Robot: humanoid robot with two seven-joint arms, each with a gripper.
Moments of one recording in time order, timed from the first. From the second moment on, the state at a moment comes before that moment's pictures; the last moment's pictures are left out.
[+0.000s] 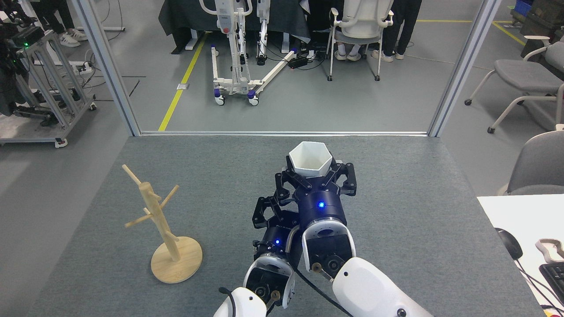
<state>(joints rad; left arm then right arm) -0.35 -0.14 -0.60 -1.43 -1.39 0.35 -0.04 -0.60 -0.10 0.85 -1.58 1.41 0.76 0.45</state>
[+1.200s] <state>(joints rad) -0.44 -0.14 -0.59 -1.34 -1.36 0.33 -0.03 -0.57 -0.06 0.85 -1.58 1.44 0.75 0.46</state>
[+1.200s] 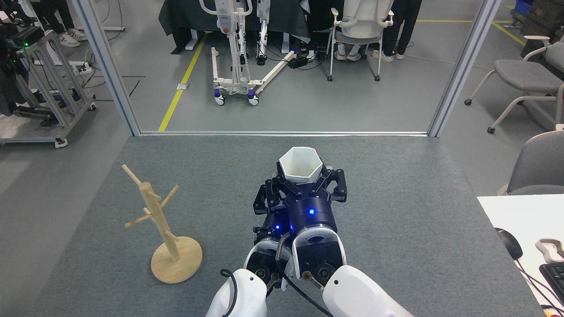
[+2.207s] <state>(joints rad) -0.44 -0.14 -0.60 -1.34 -1.36 0.28 -0.04 -0.56 -0.05 0.85 -1.58 1.44 0.76 0.45</state>
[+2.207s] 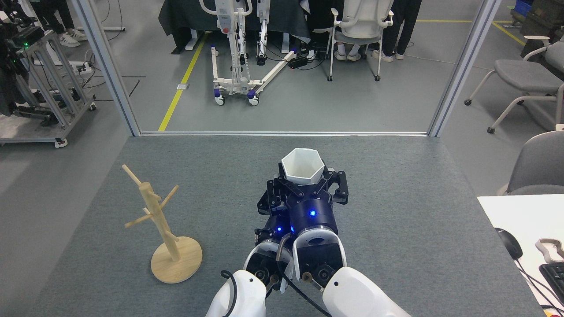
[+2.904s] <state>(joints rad) -0.44 -0.14 -0.60 -1.34 -1.37 0.27 0.01 -0.55 -0.04 0.85 -1.58 1.46 0.76 0.40</state>
